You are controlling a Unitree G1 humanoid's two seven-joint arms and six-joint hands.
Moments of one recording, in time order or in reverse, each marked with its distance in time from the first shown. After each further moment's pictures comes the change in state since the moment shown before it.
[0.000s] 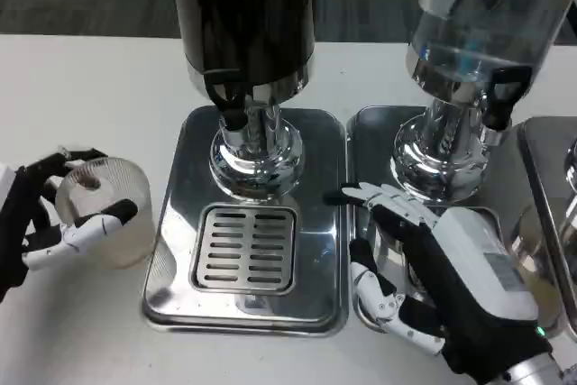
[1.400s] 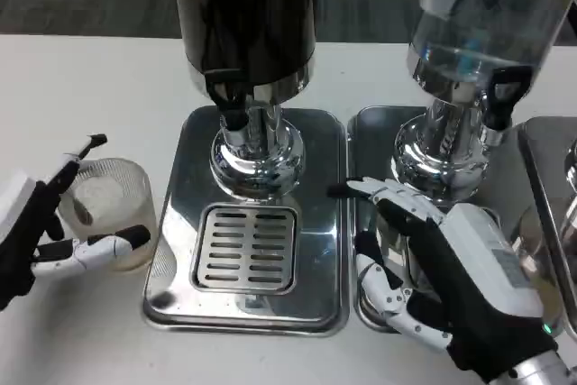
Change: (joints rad) left arm 0.011 0.036 -0.044 -0.047 0.050 0.057 -0.051; right arm -0.001 0.002 -0.018 0.001 0.036 -0.017 0.005
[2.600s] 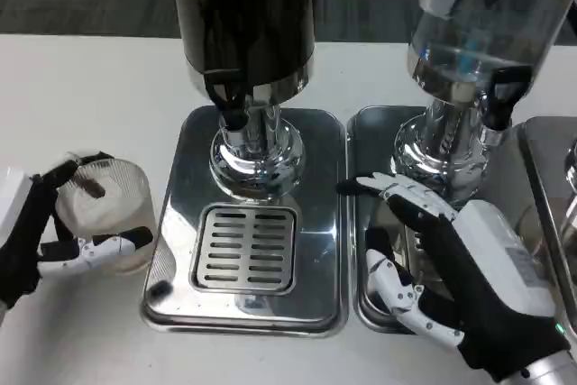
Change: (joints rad) left arm 0.019 -0.034 -0.002 -0.028 0.042 0.046 0.146; right arm 0.017 -0.002 -0.026 -0.025 0.020 -0.007 0.010
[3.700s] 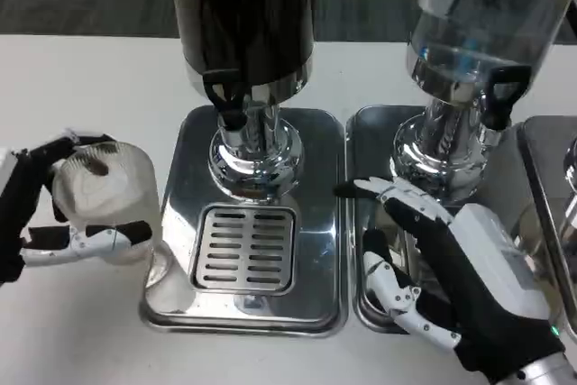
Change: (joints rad) left arm 0.139 0.033 0.158 -0.310 -0.101 -0.024 -0.210; right arm -0.004 0.005 0.008 0.025 0.017 -0.011 0.000
